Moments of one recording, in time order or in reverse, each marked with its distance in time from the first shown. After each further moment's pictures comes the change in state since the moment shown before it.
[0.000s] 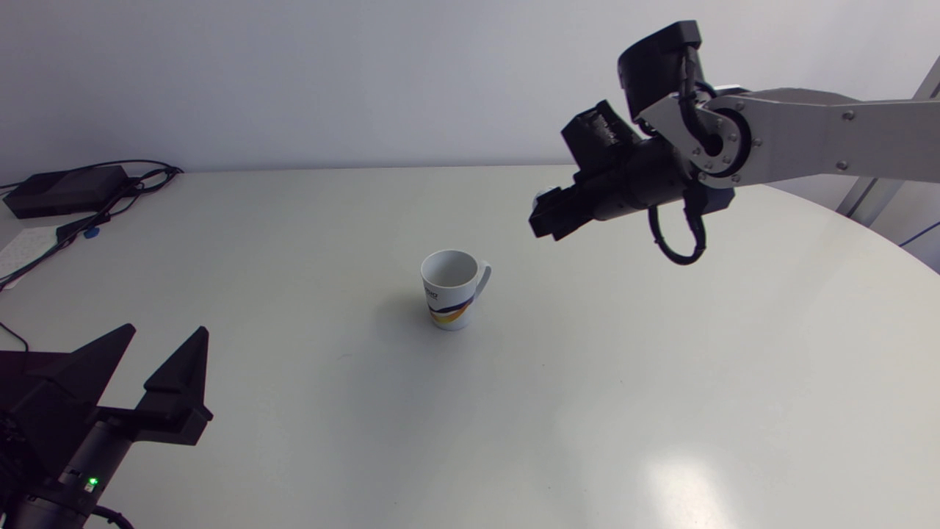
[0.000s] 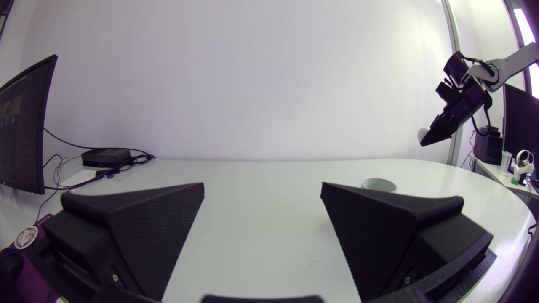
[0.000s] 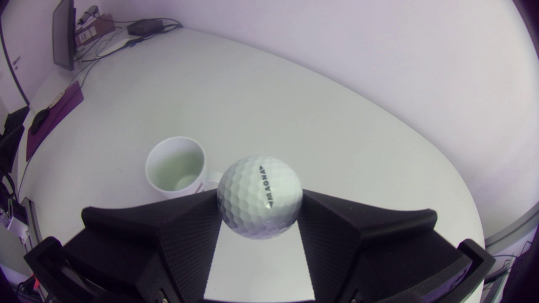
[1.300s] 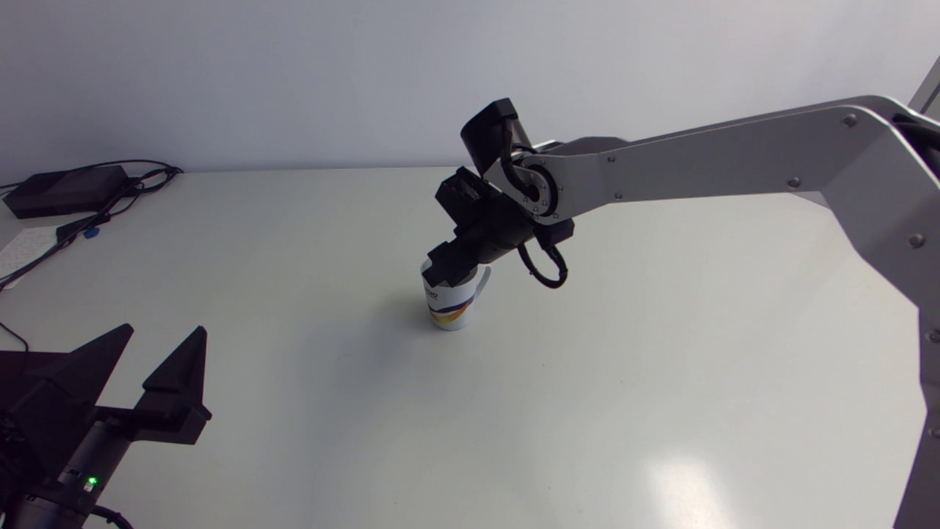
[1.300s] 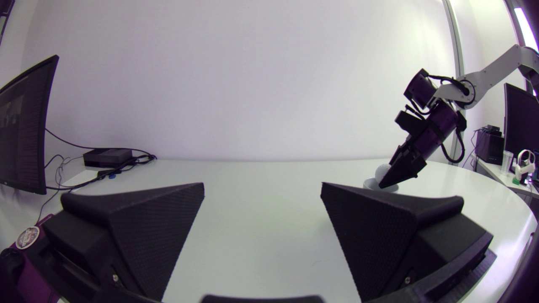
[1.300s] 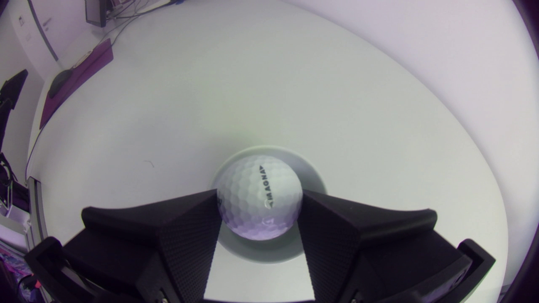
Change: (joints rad) left arm 0.006 0.000 0.000 0.000 0.000 0.003; right arm 0.217 0.364 0.259 -0.031 -0.018 0.019
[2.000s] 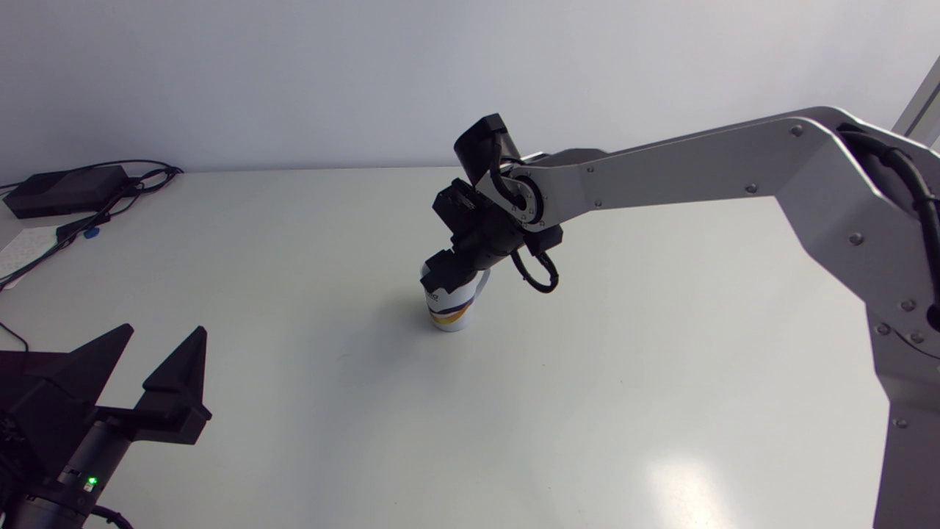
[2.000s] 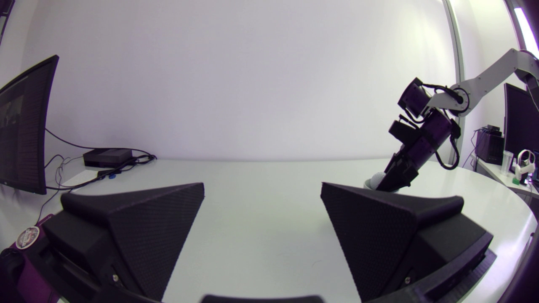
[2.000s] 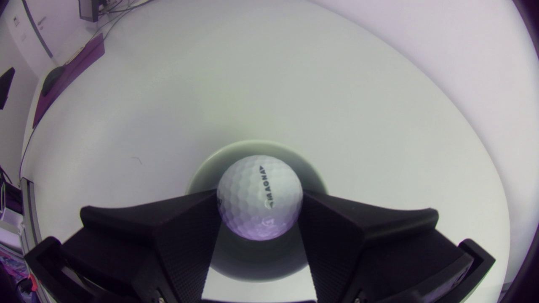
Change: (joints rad) left arm 0.000 0.000 0.000 0.000 0.000 0.000; right arm -0.002 0.066 0.036 -0.005 0.019 0.004
